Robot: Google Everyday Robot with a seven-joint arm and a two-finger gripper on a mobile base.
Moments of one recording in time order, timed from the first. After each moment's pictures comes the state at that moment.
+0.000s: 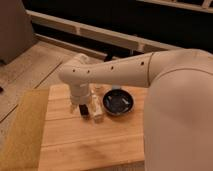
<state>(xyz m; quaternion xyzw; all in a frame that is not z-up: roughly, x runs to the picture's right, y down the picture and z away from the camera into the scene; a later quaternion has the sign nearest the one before) -0.108 0.103 0.703 -0.26 0.23 0.64 0.68</state>
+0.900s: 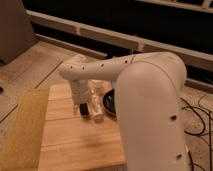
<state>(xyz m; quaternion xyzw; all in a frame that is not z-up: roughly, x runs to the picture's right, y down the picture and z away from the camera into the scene) -0.096 0.120 0.754 -0.30 0.35 0.58 0.67</state>
